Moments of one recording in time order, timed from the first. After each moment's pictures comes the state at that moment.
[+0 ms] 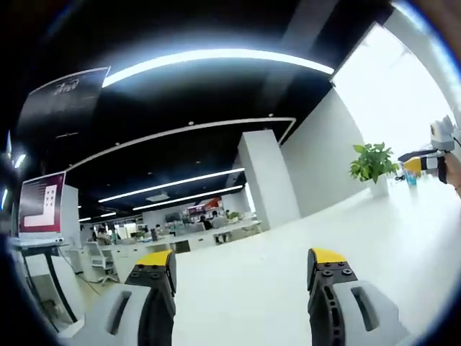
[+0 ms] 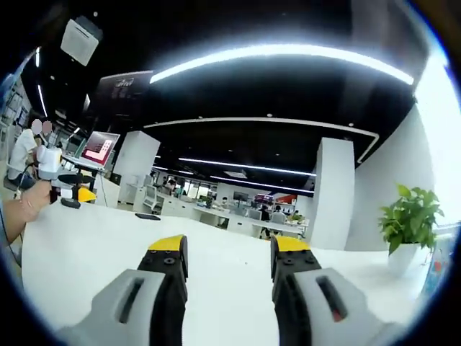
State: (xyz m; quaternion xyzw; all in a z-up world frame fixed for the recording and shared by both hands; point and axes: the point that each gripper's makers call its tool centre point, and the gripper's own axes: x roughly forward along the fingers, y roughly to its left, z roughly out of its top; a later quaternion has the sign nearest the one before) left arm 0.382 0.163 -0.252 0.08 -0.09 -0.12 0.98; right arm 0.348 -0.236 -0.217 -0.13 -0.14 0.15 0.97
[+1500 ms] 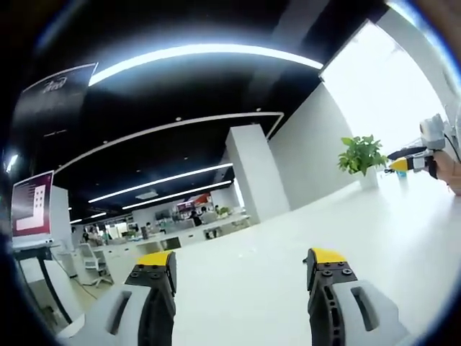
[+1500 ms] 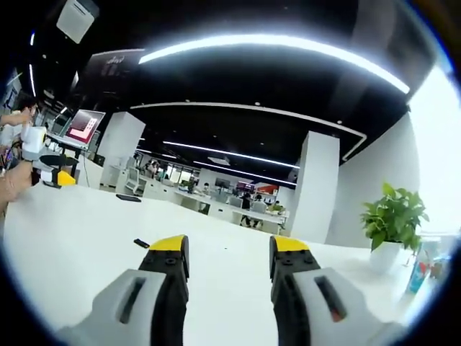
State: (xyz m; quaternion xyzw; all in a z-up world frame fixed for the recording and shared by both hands) left arm 0.381 0.147 -0.267 0.10 -0.07 -0.15 0.98; right arm 0.356 -0.255 -0.231 -0.15 -0.11 0.10 0.98
